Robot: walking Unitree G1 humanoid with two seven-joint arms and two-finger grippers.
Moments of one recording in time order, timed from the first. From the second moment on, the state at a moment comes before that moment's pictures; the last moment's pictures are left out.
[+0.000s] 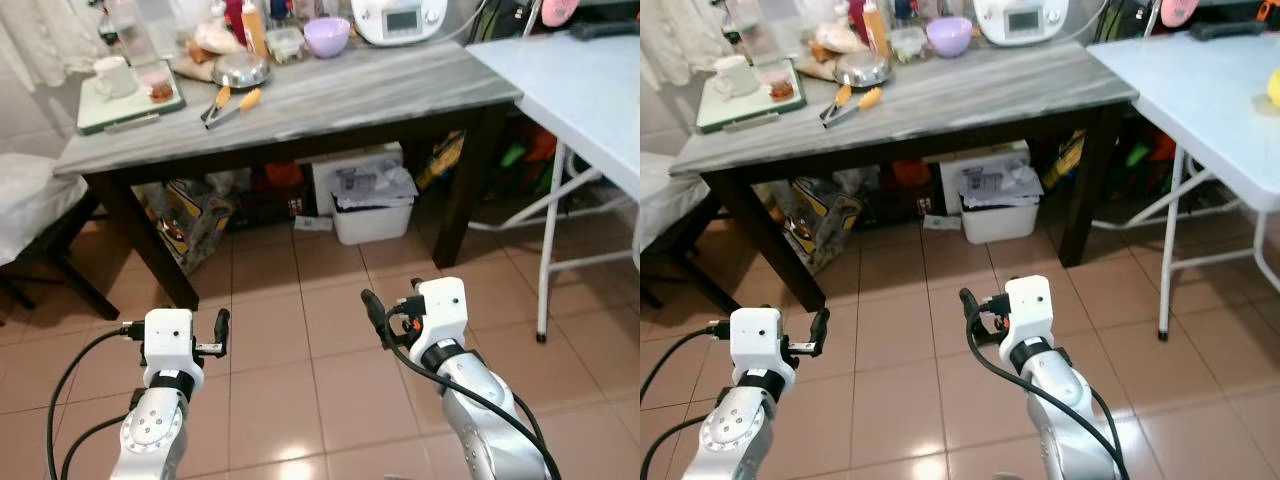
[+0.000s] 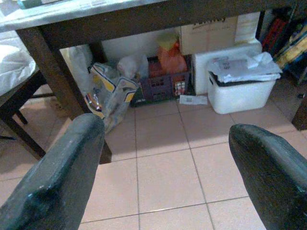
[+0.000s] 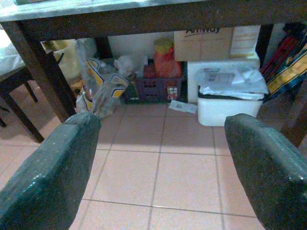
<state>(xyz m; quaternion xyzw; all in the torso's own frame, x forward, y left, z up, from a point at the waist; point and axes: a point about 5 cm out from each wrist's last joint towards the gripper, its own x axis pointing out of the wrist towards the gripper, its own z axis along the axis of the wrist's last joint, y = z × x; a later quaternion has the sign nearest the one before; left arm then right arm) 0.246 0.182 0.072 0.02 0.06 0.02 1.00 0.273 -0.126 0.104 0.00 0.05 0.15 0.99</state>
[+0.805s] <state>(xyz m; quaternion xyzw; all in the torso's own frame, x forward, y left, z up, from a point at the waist) 0.248 0.176 0.072 0.01 0.07 0.01 1.00 0.273 -0.134 0.101 -0.01 0.06 0.13 0.99</state>
